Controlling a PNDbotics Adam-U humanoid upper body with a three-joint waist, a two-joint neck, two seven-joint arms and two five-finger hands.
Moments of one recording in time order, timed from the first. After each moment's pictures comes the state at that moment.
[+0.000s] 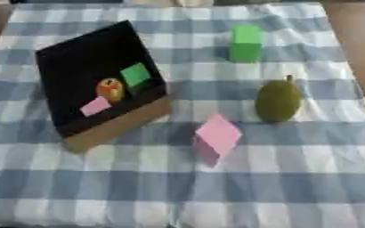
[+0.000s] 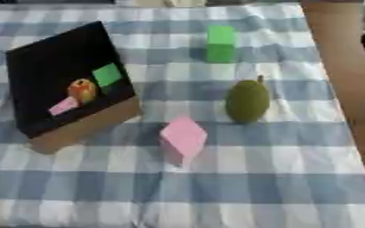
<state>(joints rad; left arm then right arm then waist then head) -0.28 0.29 0.07 -1.98 -0.23 -0.15 0.59 -0.31 -0.54 -0.07 -1.99 0.06 -0.19 -0.31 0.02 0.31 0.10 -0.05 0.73</state>
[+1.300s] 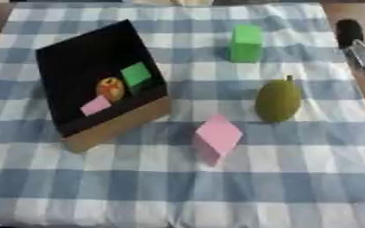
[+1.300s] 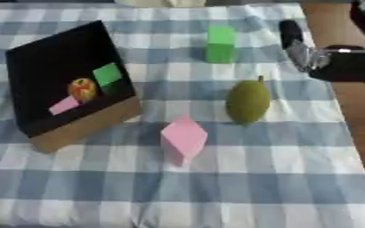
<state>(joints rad) -0.26 0.30 0.06 -1.98 -0.23 -0.15 0.58 -0.44 -1.02 0.19 -1.99 0.29 -0.25 0.09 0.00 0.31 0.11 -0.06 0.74</state>
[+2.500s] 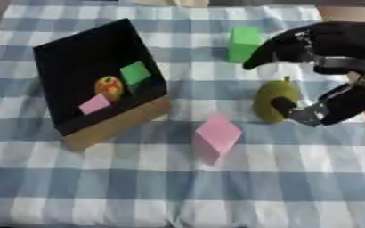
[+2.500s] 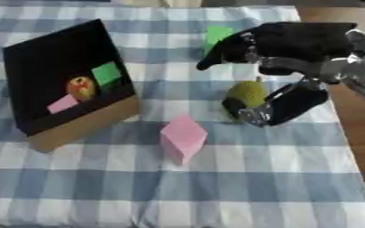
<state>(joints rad) -0.27 0.31 0.04 -1.98 -0.22 -0.14 0.55 -0.71 -1.07 0.53 -1.99 0.25 -0.15 0.48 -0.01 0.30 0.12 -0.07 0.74</state>
